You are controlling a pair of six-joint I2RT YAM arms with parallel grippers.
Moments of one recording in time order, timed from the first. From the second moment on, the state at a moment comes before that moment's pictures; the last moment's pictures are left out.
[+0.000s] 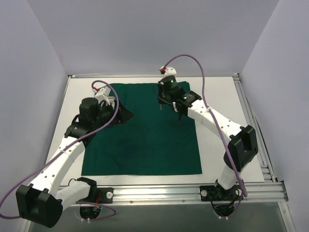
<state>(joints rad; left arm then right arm) -0.33 1.08 0.91 -0.26 0.35 -0.59 0.68 1.70 1.51 -0.39 0.25 0.39</state>
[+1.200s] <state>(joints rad) -0.22 1.14 0.98 -0.44 0.32 -0.53 0.33 2.26 1.77 -0.61 0.13 0.22</state>
